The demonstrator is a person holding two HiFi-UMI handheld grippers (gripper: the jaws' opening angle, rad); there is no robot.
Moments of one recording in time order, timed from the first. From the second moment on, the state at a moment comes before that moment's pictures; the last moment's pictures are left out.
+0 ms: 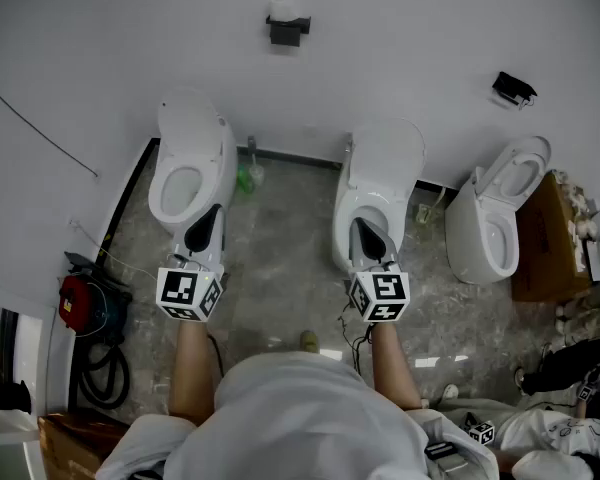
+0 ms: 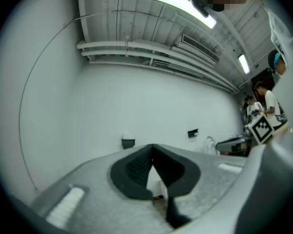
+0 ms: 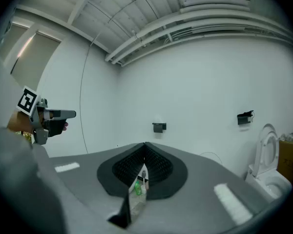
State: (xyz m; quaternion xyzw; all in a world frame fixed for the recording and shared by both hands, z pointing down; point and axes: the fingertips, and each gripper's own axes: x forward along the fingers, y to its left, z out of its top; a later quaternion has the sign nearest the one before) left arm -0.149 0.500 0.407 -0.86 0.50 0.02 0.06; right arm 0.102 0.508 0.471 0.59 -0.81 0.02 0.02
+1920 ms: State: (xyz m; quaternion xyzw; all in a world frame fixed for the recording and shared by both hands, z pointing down) left arm -0.235 0.484 0.425 -0.86 0.50 0.02 0.05; right arm 0.026 0.484 0.470 0.59 -0.80 -0.01 0.03
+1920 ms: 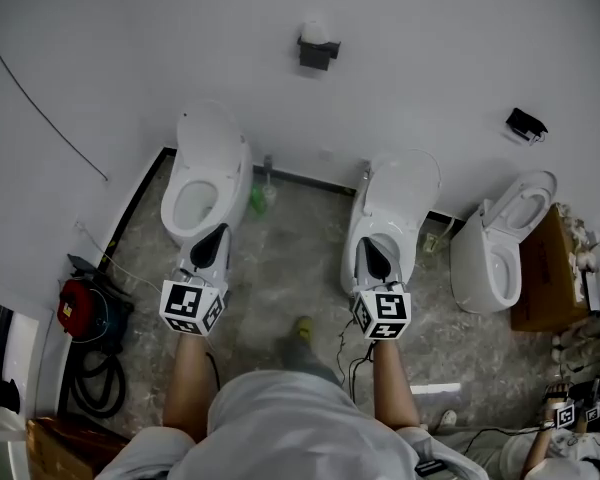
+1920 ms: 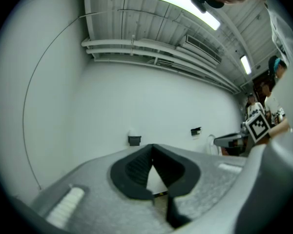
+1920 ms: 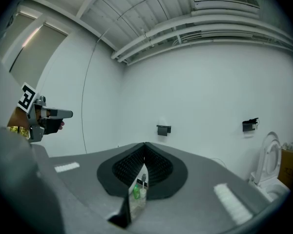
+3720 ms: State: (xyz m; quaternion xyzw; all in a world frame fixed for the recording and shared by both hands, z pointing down) left arm -0.123 0.112 0.416 -0.85 0.51 -0.04 0.07; right arm 0.116 0.100 0.481 0.55 -0.83 0.01 0.03
